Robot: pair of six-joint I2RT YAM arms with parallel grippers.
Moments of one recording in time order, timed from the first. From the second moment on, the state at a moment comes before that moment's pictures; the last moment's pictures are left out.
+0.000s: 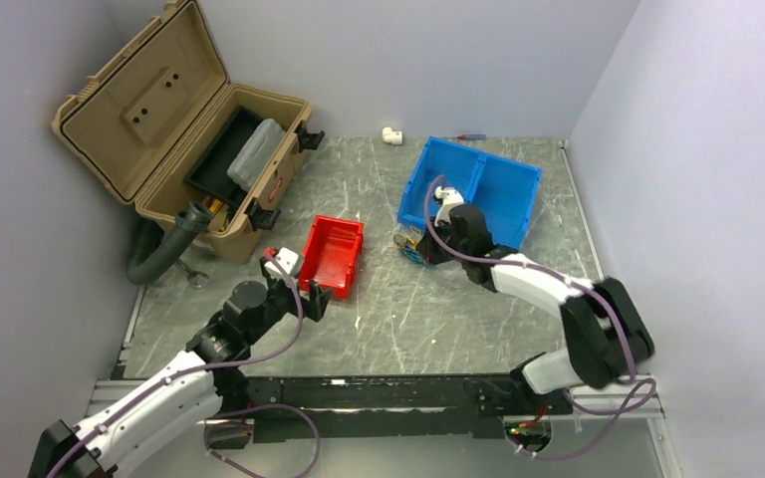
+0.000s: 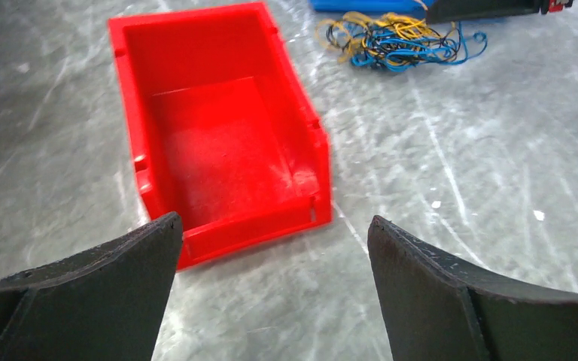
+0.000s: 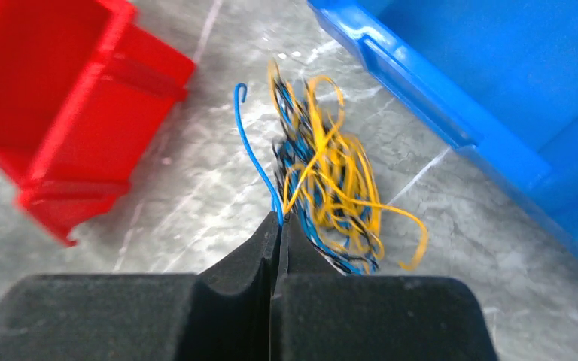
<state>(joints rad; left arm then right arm) -0.64 0.56 0.20 0.11 -0.07 -0.18 0.48 1.51 0.73 0.14 -0.14 0.29</state>
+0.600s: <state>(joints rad) -0.77 0.79 0.53 0.04 0.03 -0.34 0.49 0.88 0.45 -0.05 -0.29 0.51</state>
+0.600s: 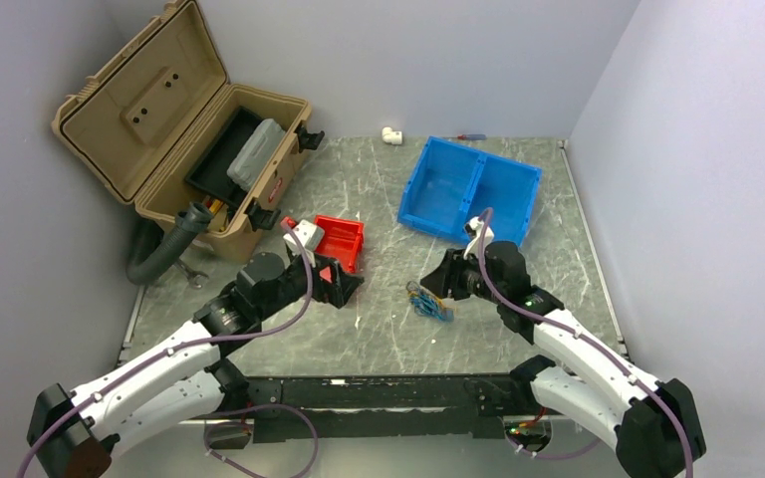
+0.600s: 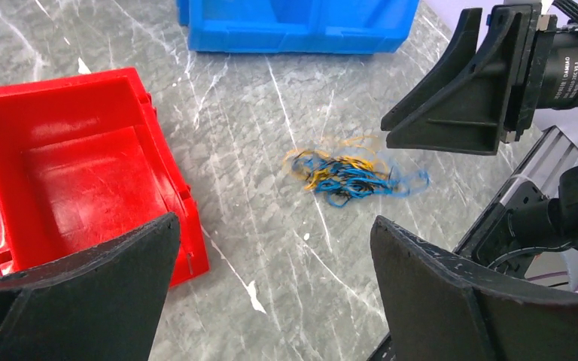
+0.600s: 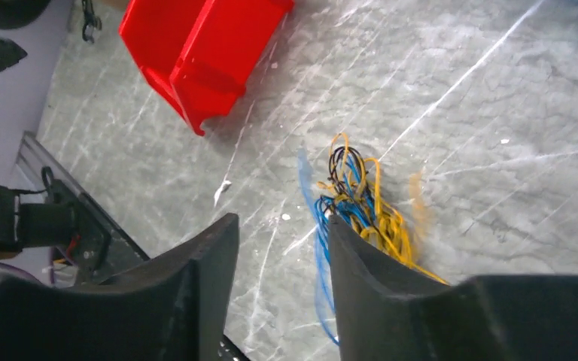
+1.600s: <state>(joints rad) -0.88 1.21 0.75 -0.06 0.07 -0.62 0.47 0.78 0.55 -0.32 0.11 0.57</state>
